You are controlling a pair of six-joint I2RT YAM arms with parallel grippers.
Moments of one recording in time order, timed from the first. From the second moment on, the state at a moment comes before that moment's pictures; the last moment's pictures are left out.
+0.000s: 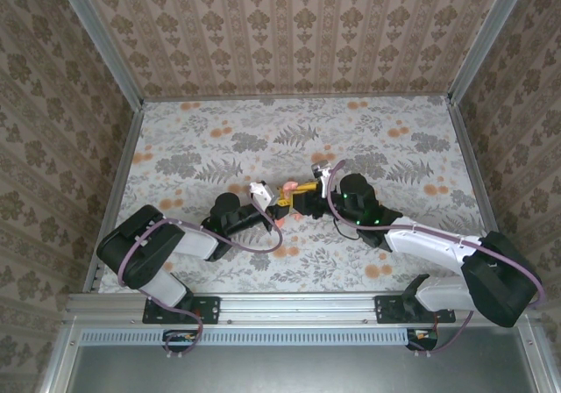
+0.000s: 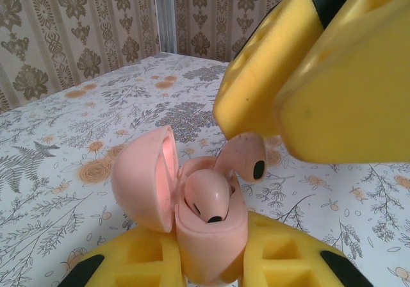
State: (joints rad) left arm -0.74 1.56 0.33 1.14 0.40 0.03; right arm 0.69 1.26 0.58 0.40 -0.25 0.40
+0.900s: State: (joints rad) left arm -0.74 1.54 0.33 1.13 0.39 0.03; right arm 0.67 1.11 0.59 0.30 -0.28 0.43
